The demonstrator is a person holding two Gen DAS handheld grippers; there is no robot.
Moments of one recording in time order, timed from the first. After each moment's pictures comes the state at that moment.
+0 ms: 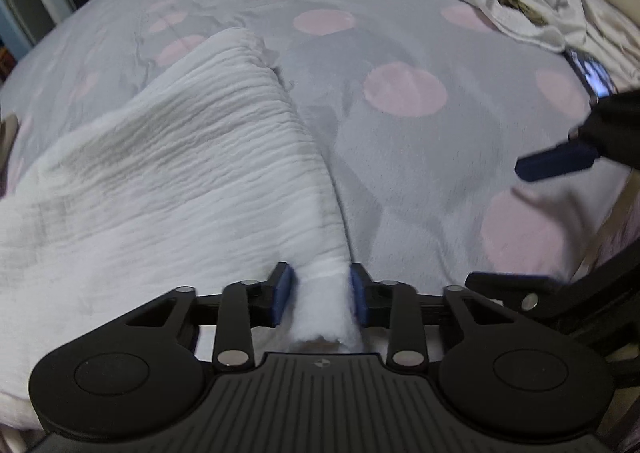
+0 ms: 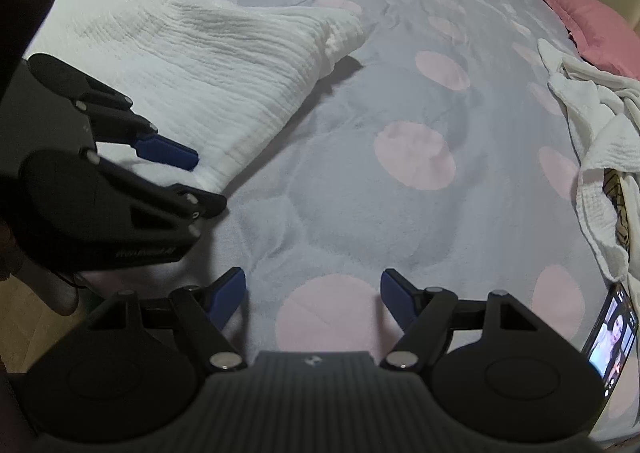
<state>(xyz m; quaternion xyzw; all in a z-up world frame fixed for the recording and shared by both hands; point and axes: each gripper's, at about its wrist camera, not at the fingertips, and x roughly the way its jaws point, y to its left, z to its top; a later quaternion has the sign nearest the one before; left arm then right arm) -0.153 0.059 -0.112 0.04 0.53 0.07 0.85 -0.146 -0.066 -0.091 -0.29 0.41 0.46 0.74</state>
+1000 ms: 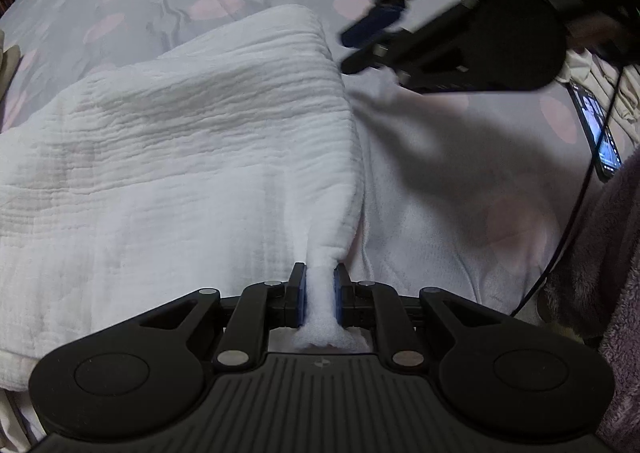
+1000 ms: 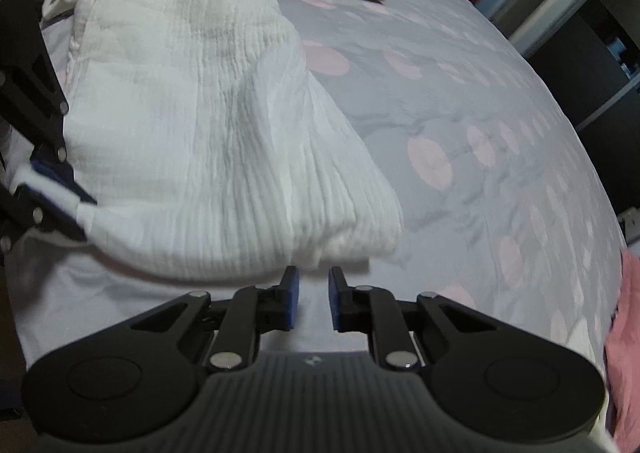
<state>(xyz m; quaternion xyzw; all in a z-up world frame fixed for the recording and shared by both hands) -0.174 0.105 -0.092 -0.06 0.56 0.06 0.83 -0.087 0.056 -0.066 -0.50 0.17 0.62 0.58</state>
